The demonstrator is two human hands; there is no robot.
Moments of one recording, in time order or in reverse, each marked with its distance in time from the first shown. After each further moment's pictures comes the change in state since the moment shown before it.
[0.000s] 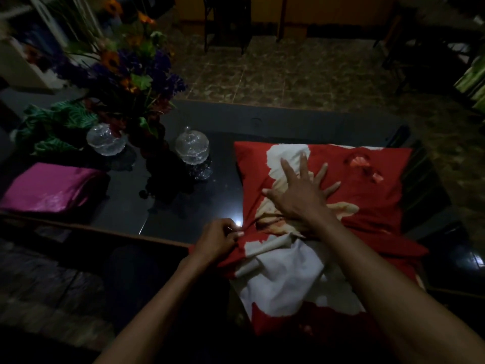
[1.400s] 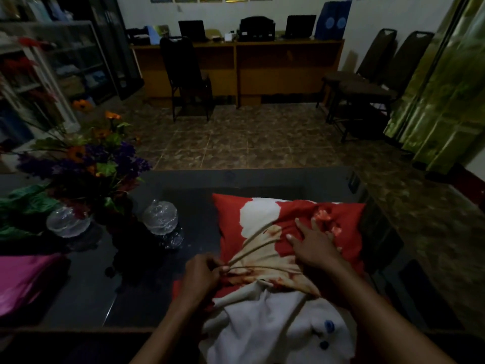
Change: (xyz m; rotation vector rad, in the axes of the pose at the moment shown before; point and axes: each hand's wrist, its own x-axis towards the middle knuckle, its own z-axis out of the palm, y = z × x) left_hand 0.054 0.057 -0.005 -0.030 0.119 0.018; right_hand 0.007 0.096 -0.043 0.220 -0.082 0.226
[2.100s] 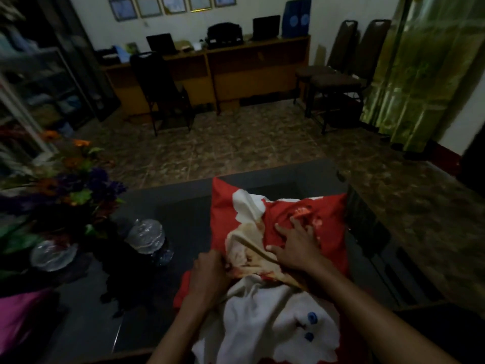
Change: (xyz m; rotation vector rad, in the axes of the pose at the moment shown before) left_hand -0.001 0.054 0.011 0.435 -0.080 0.187; right_hand -0.030 -0.003 -0.010 0.058 0.012 -0.044
